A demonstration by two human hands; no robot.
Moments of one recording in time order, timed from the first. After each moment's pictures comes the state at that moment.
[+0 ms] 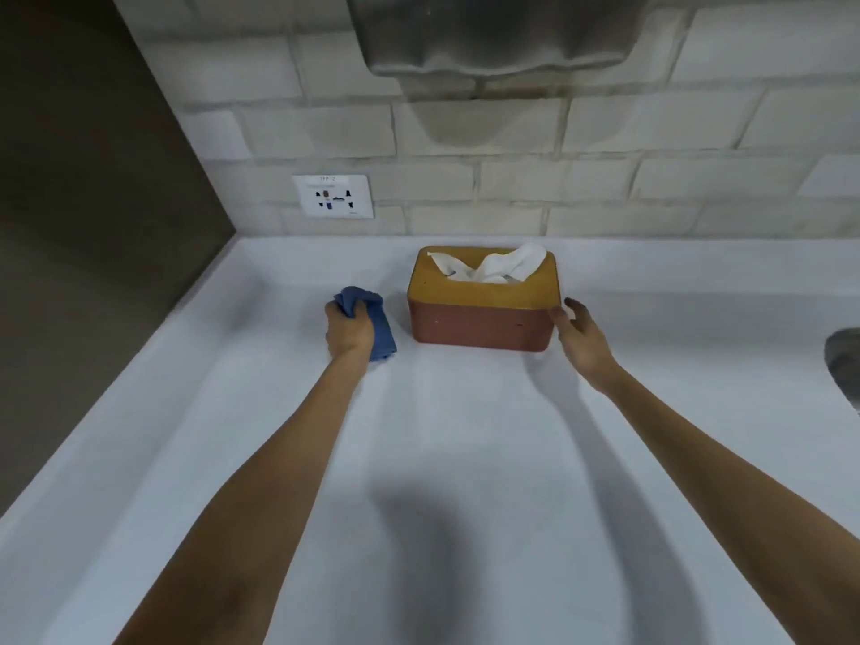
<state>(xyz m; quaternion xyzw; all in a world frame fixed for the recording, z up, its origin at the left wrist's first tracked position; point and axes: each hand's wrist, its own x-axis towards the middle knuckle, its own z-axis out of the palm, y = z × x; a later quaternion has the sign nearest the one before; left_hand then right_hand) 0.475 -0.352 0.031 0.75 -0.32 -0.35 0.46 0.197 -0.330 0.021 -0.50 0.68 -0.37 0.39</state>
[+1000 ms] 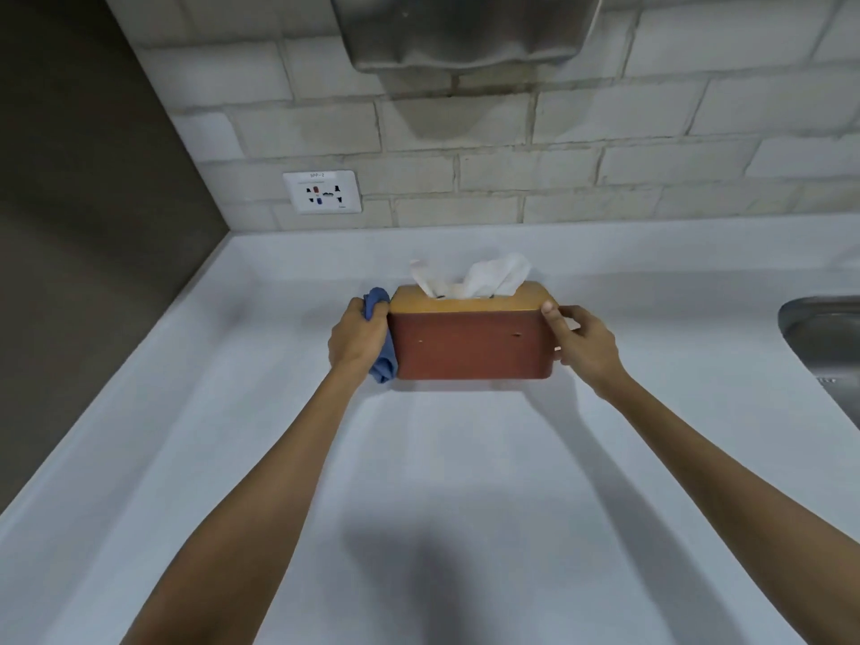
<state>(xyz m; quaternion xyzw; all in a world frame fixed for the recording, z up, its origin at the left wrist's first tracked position) 0.458 -0.296 0.043 0.75 -0.50 -0.26 0.33 0.189 -0.259 0.032 -0.50 0.68 -0.41 0.34</state>
